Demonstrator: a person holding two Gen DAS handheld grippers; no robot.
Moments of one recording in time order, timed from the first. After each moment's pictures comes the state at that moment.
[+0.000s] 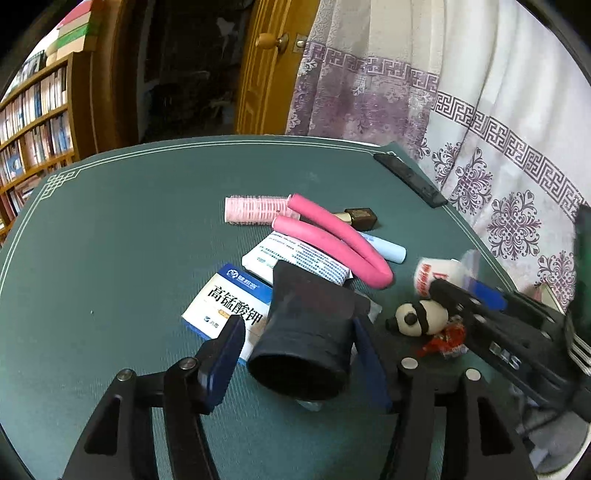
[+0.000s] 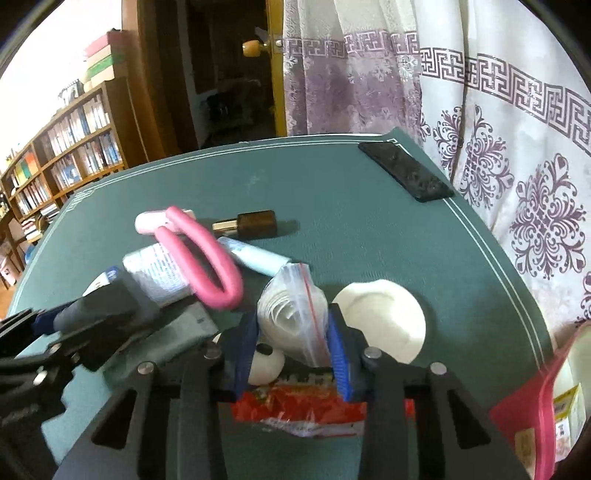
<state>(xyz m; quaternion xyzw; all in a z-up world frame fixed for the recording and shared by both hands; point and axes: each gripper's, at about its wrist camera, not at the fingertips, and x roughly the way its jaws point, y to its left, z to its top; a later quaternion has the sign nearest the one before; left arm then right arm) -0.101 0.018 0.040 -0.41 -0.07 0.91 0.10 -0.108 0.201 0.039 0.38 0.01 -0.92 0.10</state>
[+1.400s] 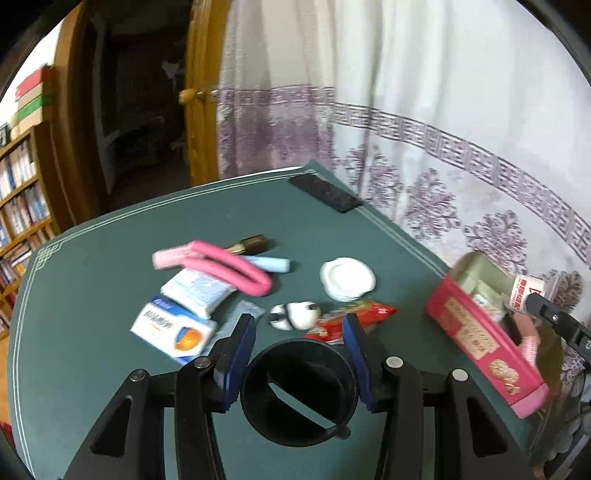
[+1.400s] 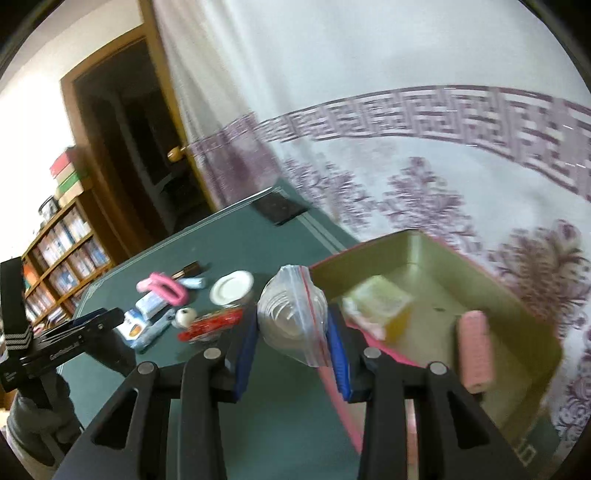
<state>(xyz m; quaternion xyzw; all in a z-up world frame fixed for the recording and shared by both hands) -0.026 0.113 0.111 -0.35 0.01 0.92 0.17 0.062 0.386 0.104 0.29 -0.15 -0.95 0.00</state>
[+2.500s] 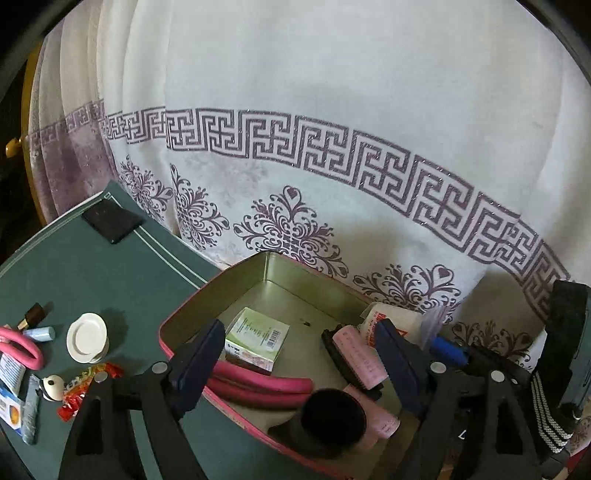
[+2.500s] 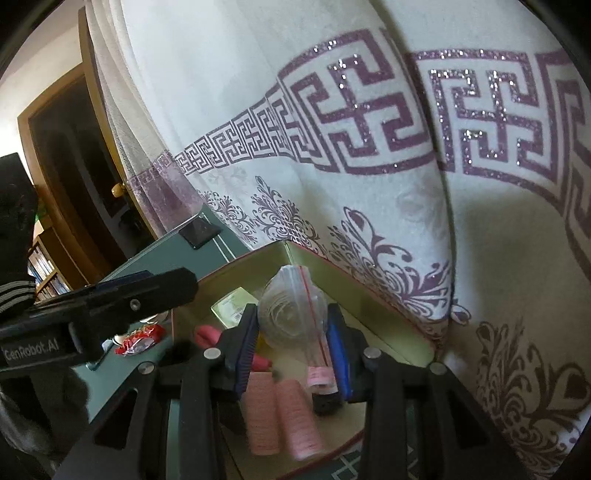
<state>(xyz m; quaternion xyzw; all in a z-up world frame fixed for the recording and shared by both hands) 0.001 0.347 0.130 -0.36 0.06 0.84 0.39 0.105 0.484 0.091 0.27 -0.18 -0.94 -0.08</state>
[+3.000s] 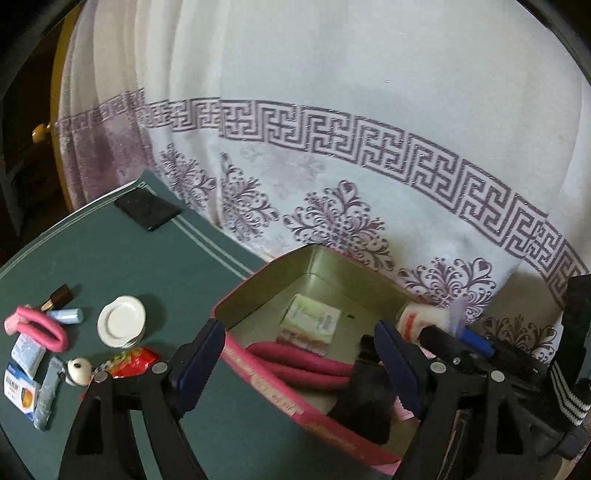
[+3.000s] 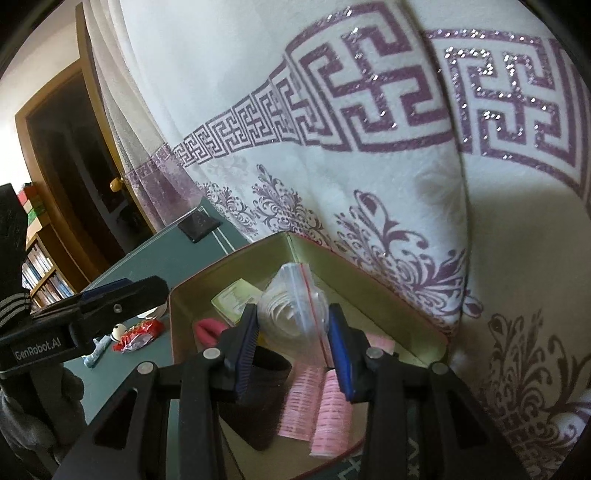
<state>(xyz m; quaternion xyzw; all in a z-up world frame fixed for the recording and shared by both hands) -0.011 0.308 0.122 -0.36 0.05 0.86 0.35 0.098 0.478 0.084 0.29 -0.19 -0.94 -0.07</state>
